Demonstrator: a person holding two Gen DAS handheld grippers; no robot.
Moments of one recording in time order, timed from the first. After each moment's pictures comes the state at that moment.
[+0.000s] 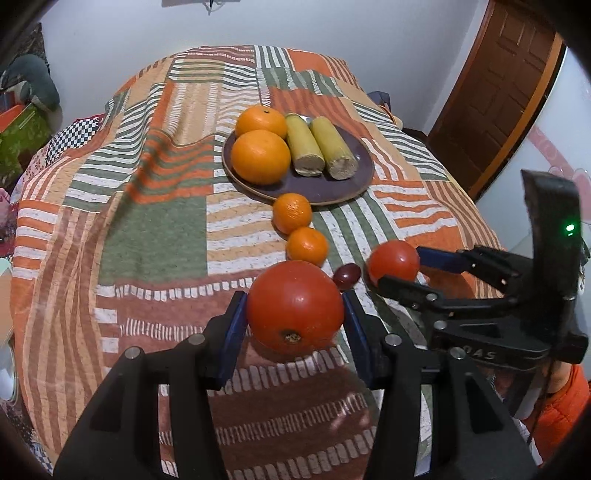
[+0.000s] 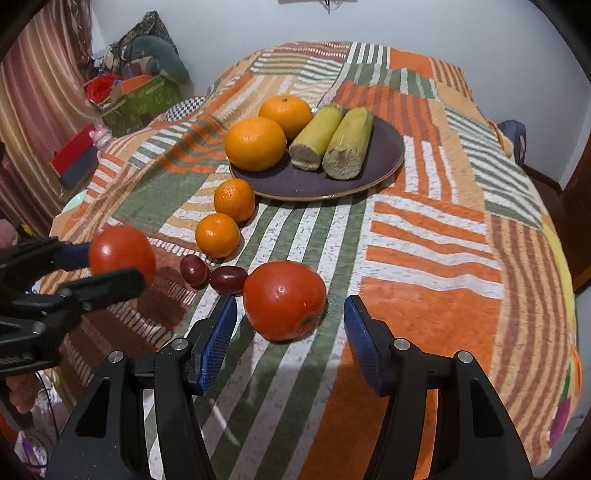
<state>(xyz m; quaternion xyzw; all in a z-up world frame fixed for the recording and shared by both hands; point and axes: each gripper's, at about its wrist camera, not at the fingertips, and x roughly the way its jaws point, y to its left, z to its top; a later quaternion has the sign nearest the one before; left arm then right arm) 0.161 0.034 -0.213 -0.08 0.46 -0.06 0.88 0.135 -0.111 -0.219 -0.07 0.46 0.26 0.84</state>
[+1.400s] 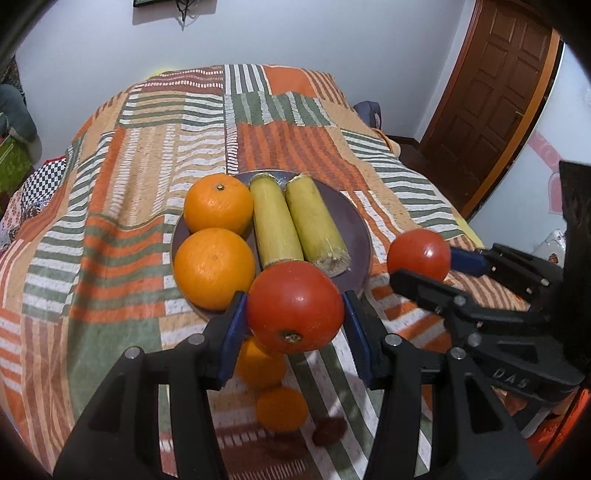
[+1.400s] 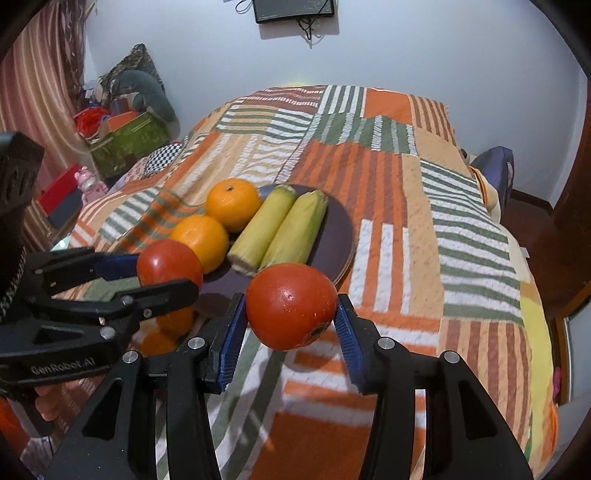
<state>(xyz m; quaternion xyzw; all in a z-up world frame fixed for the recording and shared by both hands) 0.287 0.008 -0.201 -0.06 0.44 -0.08 0.89 0.214 -0.131 -0.181 -0.06 0.40 0.25 0.88</state>
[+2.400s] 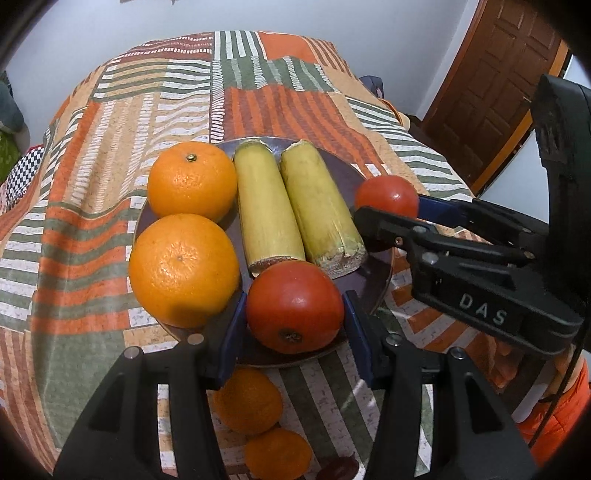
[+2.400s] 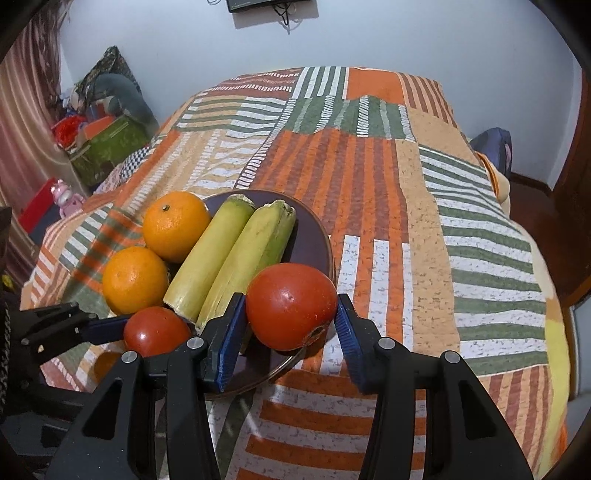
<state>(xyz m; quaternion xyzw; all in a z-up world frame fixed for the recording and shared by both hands) 0.321 -0.001 -0.238 -0.06 0.48 -0.09 0.87 0.274 -0.129 -0.206 -0.05 0.42 0.23 0.87</state>
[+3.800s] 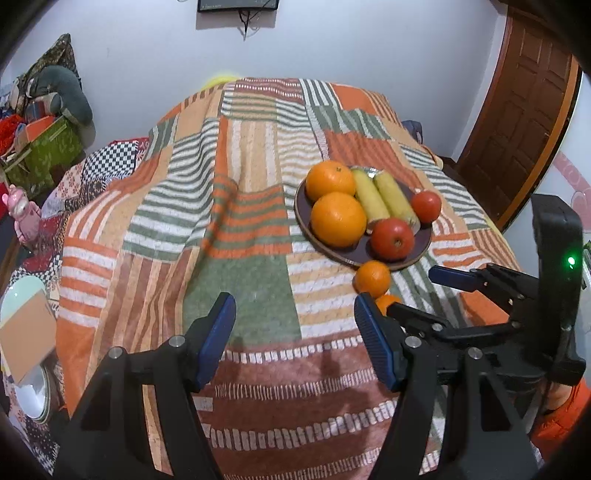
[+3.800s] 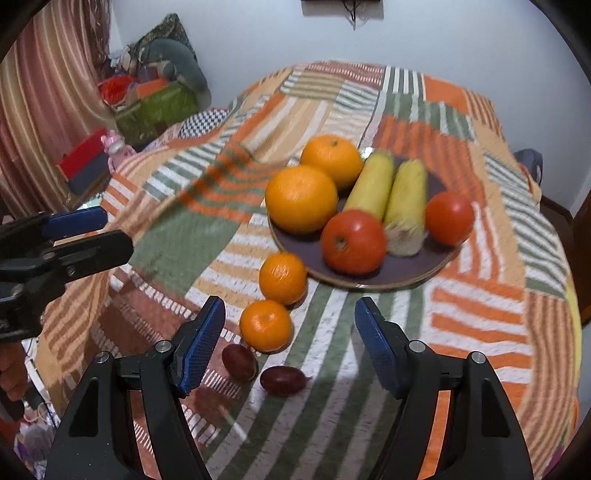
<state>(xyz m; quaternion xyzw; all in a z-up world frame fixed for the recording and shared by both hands) 0.179 0.096 -0.186 -0.07 0.42 0.00 0.90 0.176 -0.052 -0.212 -0.09 0.43 0.29 0.85</state>
